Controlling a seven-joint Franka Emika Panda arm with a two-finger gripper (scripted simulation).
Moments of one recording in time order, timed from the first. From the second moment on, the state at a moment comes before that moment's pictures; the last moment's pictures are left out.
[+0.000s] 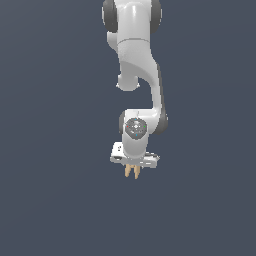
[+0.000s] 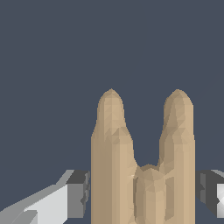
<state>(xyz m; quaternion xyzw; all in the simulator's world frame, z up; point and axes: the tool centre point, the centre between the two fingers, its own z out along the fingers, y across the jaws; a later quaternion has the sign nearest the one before) 0.058 0.024 0.017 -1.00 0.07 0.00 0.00</state>
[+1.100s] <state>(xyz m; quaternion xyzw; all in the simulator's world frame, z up) 0.070 -0.004 0.084 -1.00 0.07 -0.02 0.00</state>
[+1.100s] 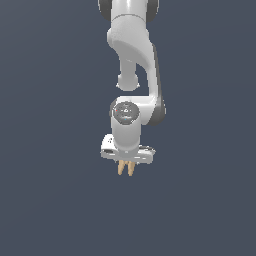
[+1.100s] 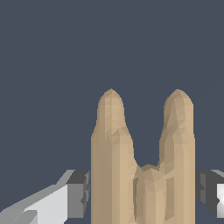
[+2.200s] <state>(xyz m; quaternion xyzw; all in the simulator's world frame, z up) 0.103 -0.119 0.365 -0.99 0.04 -0.09 0.01</state>
